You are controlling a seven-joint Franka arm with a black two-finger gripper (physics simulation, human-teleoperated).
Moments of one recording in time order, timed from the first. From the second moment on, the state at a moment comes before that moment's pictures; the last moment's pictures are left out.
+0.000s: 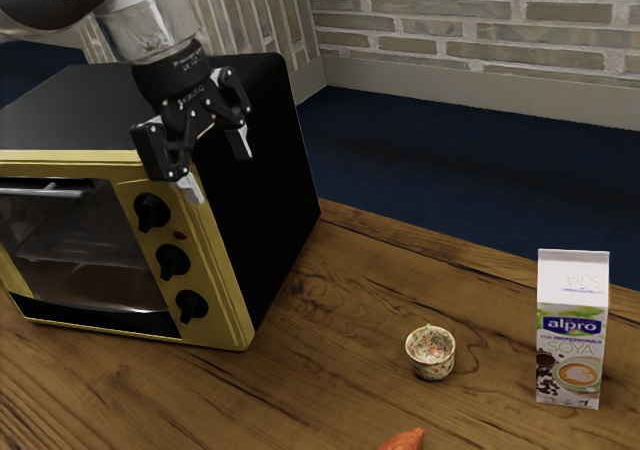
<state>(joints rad) -0.53 0.00 0.60 -1.29 -0.14 1.32 -1.72</state>
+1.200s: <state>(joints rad) 0.49 -0.62 0.06 -2.01 -0.04 1.77 -1.72</state>
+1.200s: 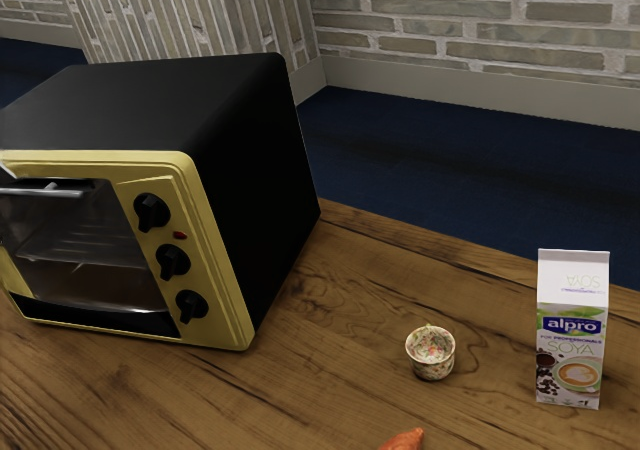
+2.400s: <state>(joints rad) 0.67 -0.53 -0.01 -2.03 -0.10 1.92 -1.30</state>
